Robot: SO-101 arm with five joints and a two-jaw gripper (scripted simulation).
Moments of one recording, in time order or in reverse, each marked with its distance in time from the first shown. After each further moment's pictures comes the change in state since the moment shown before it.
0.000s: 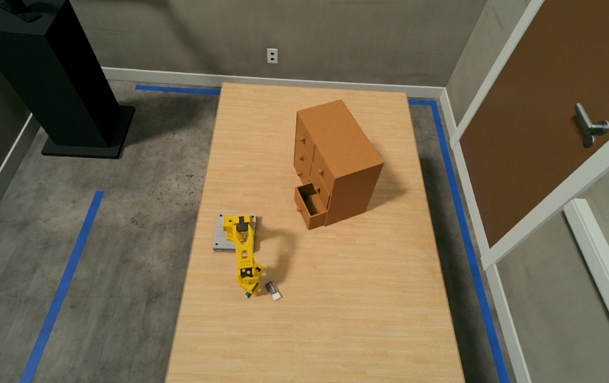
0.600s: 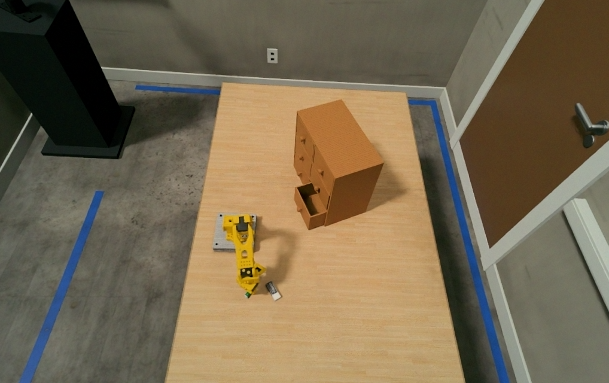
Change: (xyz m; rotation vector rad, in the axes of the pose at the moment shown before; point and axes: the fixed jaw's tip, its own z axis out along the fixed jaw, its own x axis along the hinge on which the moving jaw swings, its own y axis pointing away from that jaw) arm 0.000 0.000 0.000 0.000 0.000 0.000
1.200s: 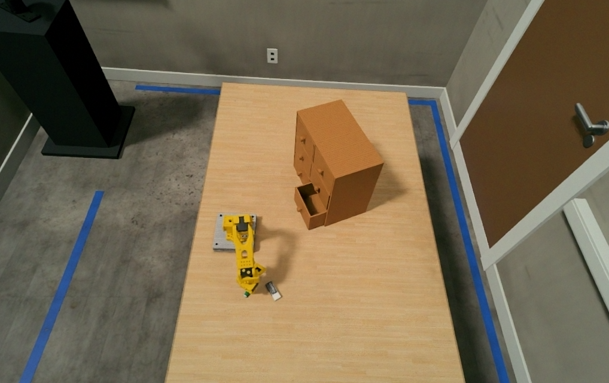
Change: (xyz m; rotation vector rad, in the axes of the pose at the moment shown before) arm 0.000 0.000 0.000 0.000 0.000 0.000
